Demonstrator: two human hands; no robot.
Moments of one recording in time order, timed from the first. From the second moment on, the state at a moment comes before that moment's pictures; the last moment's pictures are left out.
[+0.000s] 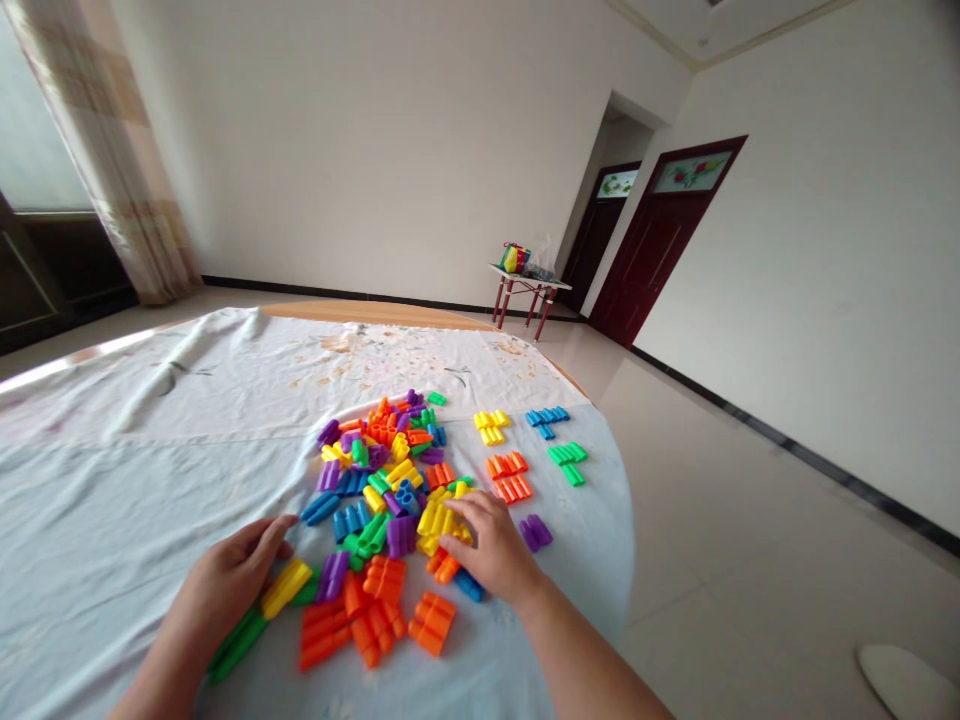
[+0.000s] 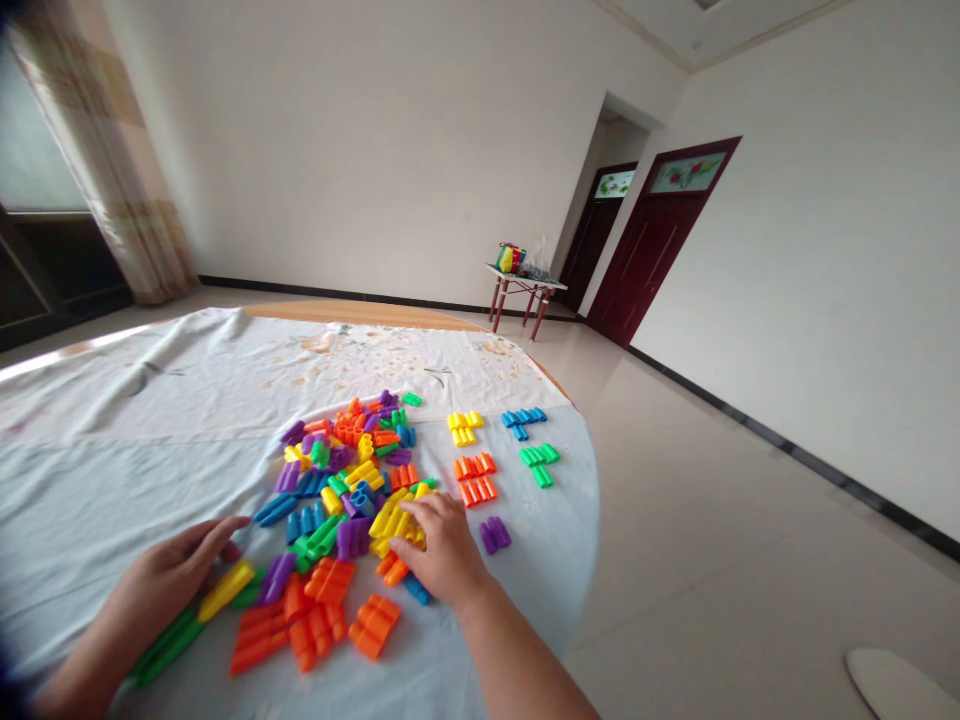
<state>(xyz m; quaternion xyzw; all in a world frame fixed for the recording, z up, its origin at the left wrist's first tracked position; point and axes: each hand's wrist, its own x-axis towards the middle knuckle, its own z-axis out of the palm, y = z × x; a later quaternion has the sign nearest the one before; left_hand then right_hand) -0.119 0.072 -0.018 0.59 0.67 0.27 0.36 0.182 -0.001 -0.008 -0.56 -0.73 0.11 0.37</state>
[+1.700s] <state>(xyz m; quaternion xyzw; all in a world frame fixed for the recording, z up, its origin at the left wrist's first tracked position) -0.123 0.080 -0.025 0.56 0.69 0.24 0.38 0.343 0.136 -0.032 -0.72 -0.61 0.08 0.31</state>
